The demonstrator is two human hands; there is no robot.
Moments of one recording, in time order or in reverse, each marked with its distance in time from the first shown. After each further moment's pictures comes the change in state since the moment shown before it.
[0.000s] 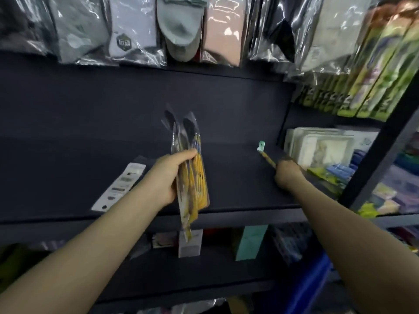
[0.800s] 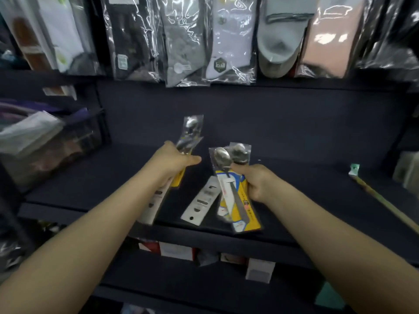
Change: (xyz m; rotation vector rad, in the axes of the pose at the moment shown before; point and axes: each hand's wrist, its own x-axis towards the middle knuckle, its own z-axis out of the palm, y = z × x) left_hand 0.014 0.067 -0.147 0.850 0.593 0.177; right_hand -0.081 -0.239 -0.015 1.638 -0.789 -0.105
